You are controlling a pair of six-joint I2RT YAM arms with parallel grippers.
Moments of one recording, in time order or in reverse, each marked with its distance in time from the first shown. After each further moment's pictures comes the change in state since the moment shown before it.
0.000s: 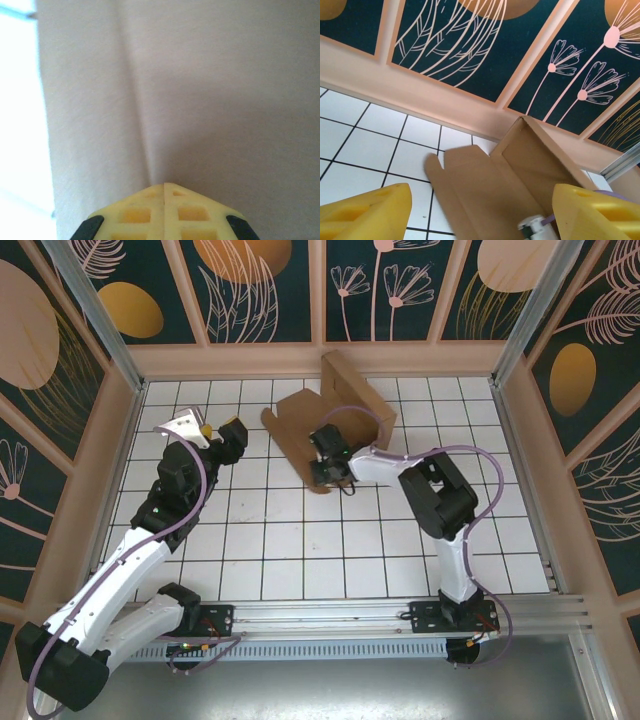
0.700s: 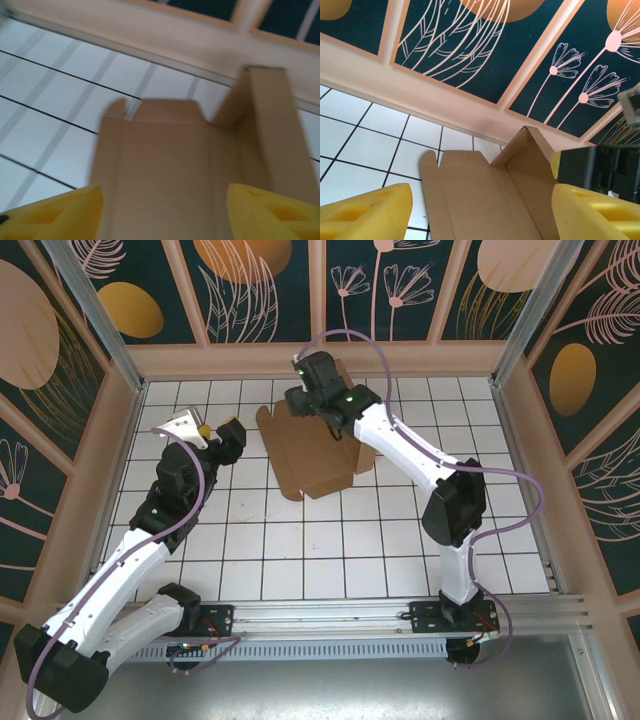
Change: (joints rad) left arm -0.001 -0.010 0.000 -0.008 -0.008 -0.006; right arm -0.027 -0.084 0.573 -0.313 0.305 -0.193
